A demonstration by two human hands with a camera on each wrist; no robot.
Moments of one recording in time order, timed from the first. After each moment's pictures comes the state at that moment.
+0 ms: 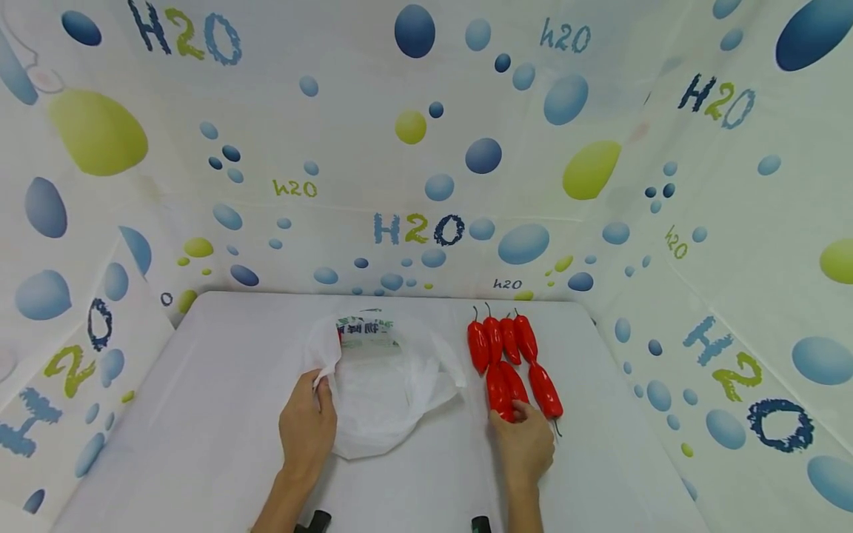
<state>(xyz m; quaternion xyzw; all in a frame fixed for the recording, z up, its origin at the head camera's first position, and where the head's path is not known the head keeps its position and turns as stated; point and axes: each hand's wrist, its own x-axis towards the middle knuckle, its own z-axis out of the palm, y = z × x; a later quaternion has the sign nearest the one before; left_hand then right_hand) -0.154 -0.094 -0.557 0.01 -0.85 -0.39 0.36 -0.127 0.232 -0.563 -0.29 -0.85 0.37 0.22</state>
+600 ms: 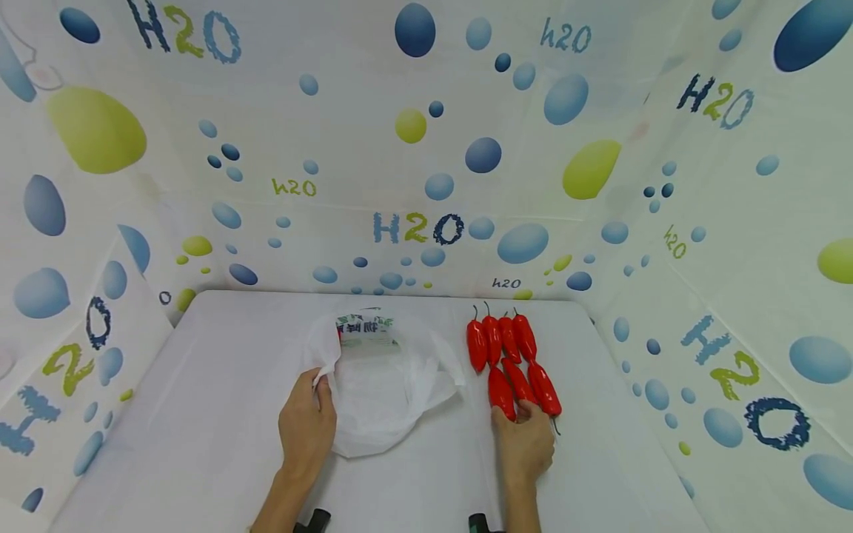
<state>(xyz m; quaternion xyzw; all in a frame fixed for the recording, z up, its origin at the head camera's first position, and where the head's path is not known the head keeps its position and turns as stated) -0.154 -0.094 -0.558 0.01 -0.84 -0.40 0.36 -0.129 0.233 -0.569 -0.32 -0.84 0.38 0.24</state>
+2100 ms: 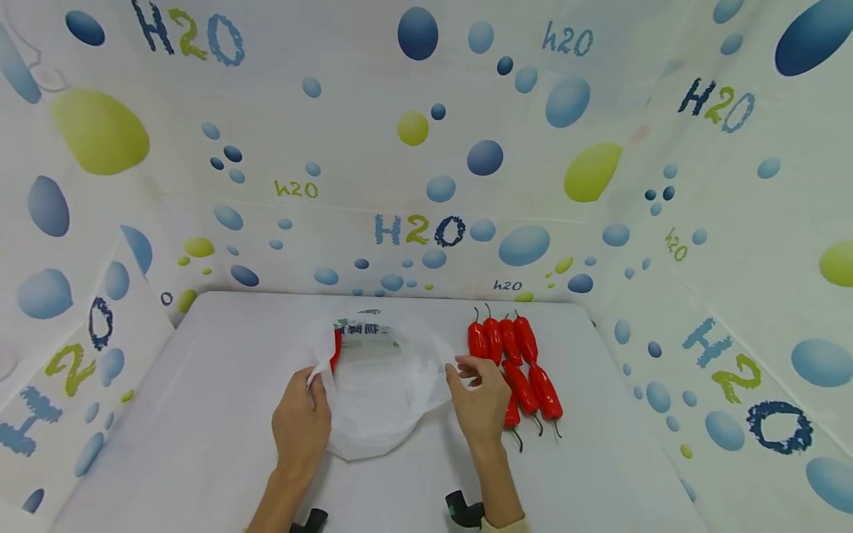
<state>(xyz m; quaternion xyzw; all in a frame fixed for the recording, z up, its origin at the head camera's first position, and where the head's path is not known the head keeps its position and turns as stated) -0.155 -0.102 -0.552 0.02 -0.85 -0.39 0.37 -0.161 0.168 -0.510 0.01 -0.82 0.45 0.35</state>
